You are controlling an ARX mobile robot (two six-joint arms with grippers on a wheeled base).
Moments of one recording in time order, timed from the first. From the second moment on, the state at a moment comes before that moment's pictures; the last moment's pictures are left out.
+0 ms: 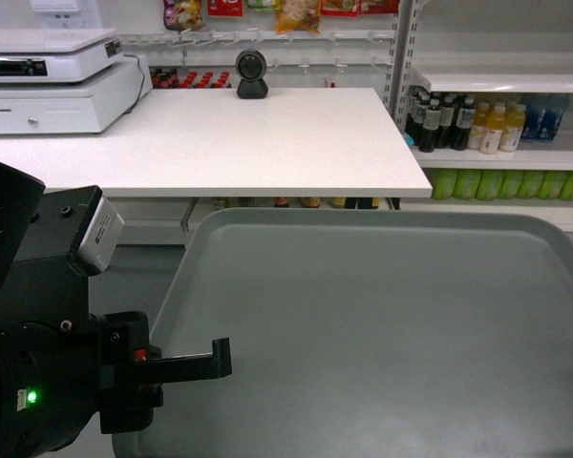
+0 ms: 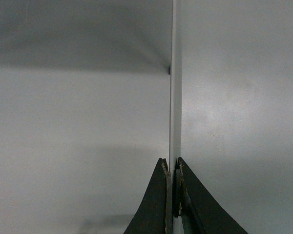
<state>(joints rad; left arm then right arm) -0.45 1.53 0.53 0.23 -0.24 -0.43 -0.12 1.54 0.42 0.47 -0.34 0.16</state>
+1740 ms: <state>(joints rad) -0.45 1.53 0.53 0.23 -0.24 -0.43 -0.12 1.54 0.42 0.47 -0.34 0.16</state>
